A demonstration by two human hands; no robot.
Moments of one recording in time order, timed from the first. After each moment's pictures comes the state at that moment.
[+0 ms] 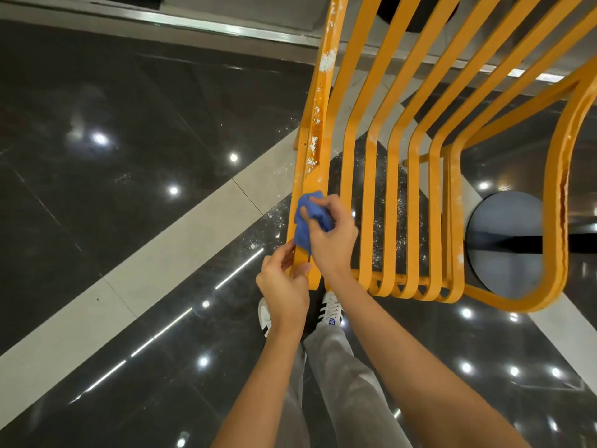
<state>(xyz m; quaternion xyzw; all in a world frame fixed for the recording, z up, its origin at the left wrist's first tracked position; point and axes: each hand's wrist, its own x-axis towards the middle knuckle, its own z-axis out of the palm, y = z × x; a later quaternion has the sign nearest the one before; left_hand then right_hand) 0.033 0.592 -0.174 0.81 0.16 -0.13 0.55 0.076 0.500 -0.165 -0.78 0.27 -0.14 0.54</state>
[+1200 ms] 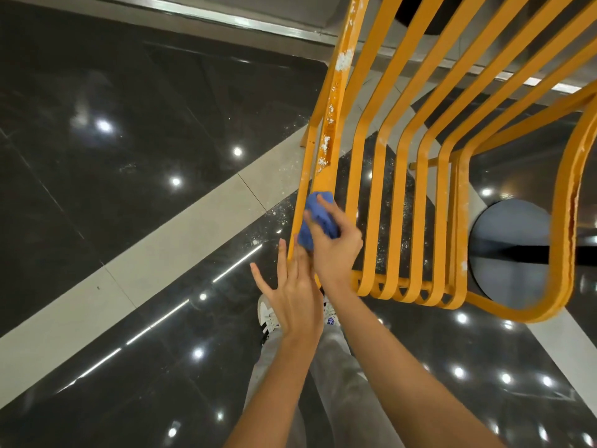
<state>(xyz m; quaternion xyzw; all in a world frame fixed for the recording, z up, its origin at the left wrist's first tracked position) 0.006 0.586 -0.197 0.98 -0.04 -0.03 0.20 0.069 0.515 -0.162 -0.75 0.34 -0.13 0.56</state>
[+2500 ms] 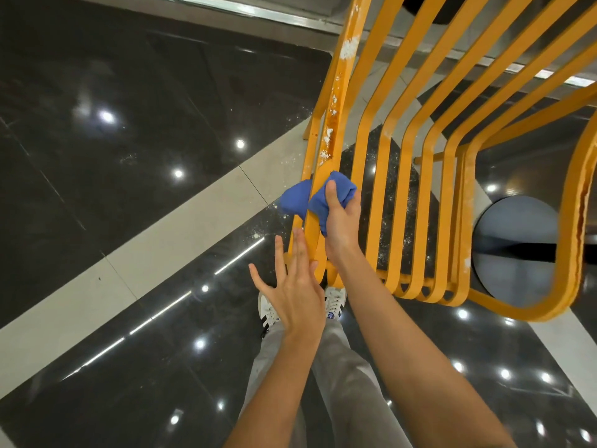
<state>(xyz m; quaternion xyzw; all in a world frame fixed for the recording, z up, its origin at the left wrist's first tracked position) 0.004 0.580 -0.193 0.97 0.01 -0.06 0.22 0.102 0.493 -0.177 -0.55 0.43 -0.04 0.71</state>
